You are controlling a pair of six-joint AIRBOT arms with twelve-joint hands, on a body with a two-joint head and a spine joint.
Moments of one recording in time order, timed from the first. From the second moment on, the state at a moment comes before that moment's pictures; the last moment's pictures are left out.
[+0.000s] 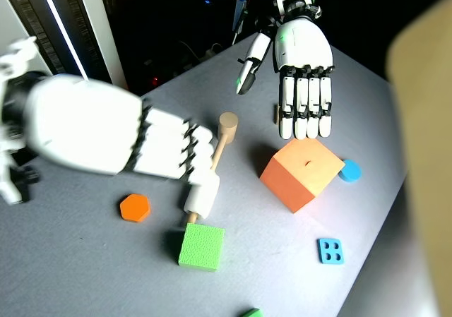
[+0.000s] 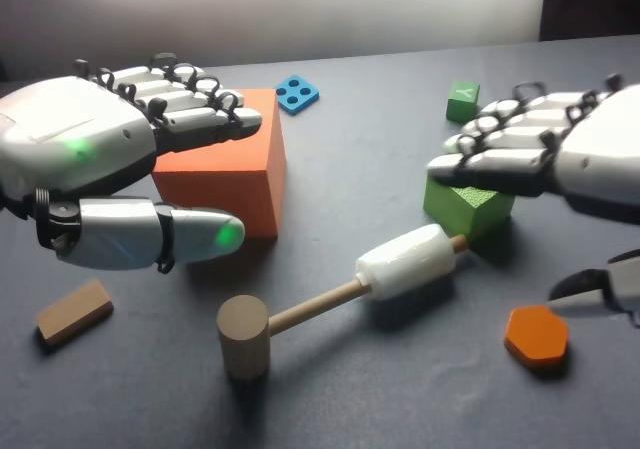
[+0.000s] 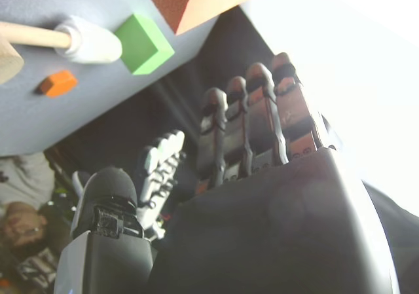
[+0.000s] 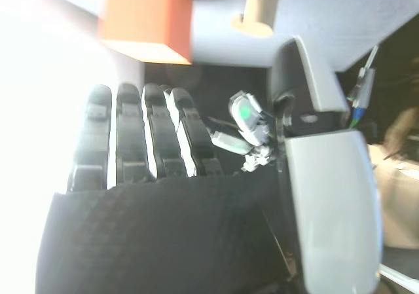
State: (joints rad) left arm 0.60 -0.79 1.00 0.24 -0.65 0.69; right arm -0.18 -0.67 0.69 -2.77 0.10 1.75
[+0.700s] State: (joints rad) left arm 0.63 -0.79 0.98 0.24 -0.67 0.69; right arm -0.20 -0.69 0.68 -2.77 -0.01 1.67
